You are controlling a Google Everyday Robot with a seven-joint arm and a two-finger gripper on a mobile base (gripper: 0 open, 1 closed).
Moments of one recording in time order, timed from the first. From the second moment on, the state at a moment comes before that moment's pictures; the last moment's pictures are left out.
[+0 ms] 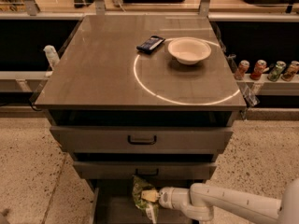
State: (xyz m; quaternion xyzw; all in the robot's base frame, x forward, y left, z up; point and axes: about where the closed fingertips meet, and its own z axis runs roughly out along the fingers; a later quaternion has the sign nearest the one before) arm 0.470 -0.001 0.308 -0.03 0.88 0.44 0.20
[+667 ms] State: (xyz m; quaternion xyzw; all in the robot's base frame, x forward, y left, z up) arm 0.478 -0.013 0.286 0.00 0.89 0.42 0.19
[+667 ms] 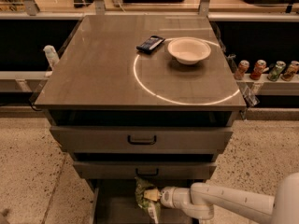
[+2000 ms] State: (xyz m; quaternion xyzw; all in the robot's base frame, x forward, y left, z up) arm 0.502 -0.002 0.170 0.05 0.91 0.41 0.07
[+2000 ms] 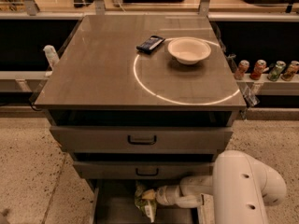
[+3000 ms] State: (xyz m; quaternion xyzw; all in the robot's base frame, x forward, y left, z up) arm 0.503 -0.003 0.169 0.05 0.91 0.41 0.07
